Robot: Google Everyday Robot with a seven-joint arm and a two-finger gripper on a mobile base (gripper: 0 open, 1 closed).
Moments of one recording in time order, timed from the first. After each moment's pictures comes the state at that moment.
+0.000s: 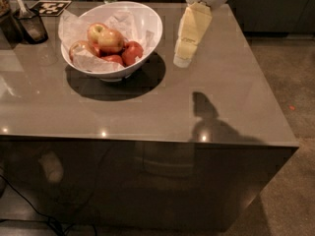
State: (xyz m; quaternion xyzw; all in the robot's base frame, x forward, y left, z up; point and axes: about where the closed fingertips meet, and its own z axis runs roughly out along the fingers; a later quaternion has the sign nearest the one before) arm 0.562 -0.075 1.009 -0.62 0.77 0.01 0.17
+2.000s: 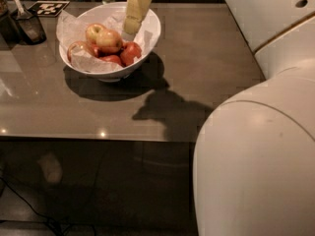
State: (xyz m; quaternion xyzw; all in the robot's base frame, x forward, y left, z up) arm 0.662 0.036 1.015 -0.63 0.74 0.04 0.23
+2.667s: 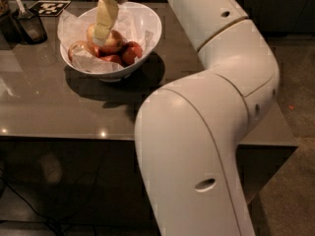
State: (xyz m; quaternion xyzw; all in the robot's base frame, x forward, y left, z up) arm 0.697 0.114 0.980 -0.66 0.72 0.08 0.22
